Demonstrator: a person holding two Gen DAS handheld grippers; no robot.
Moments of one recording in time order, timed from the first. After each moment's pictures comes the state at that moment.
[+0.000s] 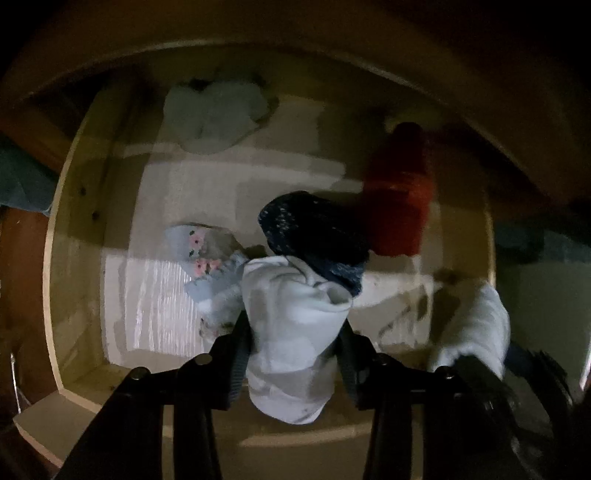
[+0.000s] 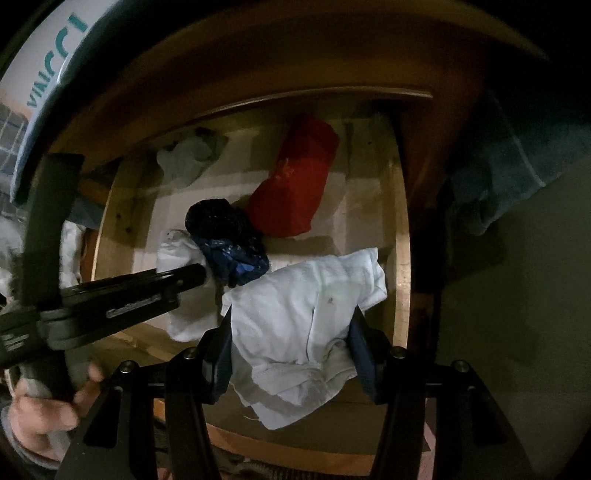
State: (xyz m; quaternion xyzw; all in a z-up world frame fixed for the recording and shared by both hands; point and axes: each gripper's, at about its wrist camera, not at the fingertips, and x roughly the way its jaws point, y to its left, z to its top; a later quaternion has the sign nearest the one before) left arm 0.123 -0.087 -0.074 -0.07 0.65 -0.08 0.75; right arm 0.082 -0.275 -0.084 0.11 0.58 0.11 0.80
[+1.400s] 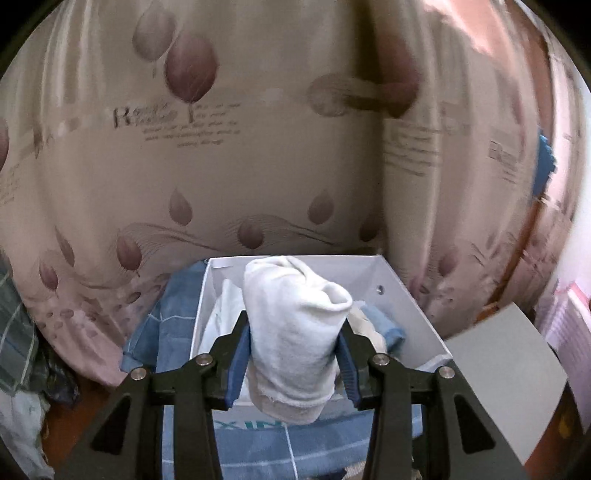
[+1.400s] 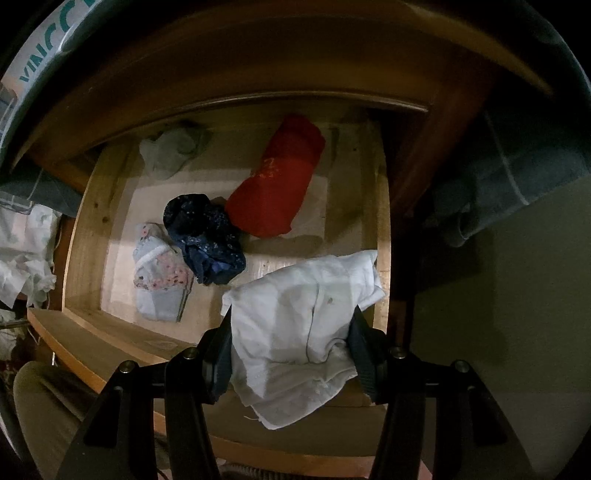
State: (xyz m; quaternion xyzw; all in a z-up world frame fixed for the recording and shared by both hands) left arm 0.167 -0.035 0.287 0.00 0.29 -0.16 0.94; right arm 0.082 -0.271 -0.084 0.06 0.58 0.08 0.81
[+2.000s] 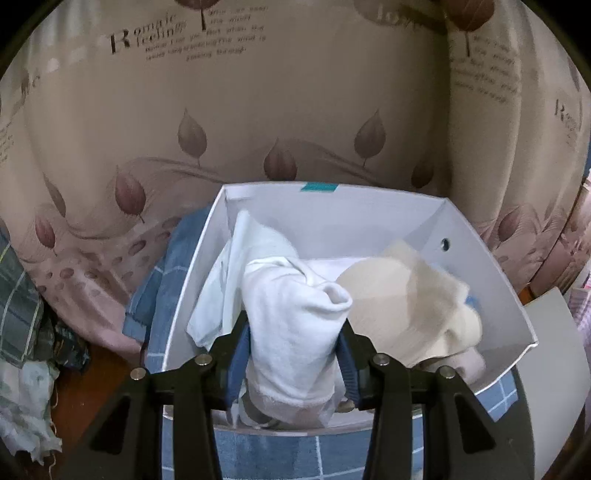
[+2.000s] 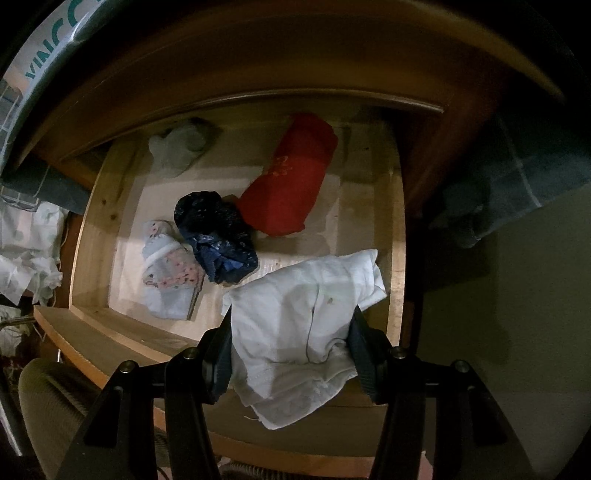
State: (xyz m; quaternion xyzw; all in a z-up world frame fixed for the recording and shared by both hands) left arm 0.226 -0.039 0.198 0.02 0.38 -0.10 0.92; right arm 0.084 -0.265 -0.083 0.06 0.58 0.09 0.80
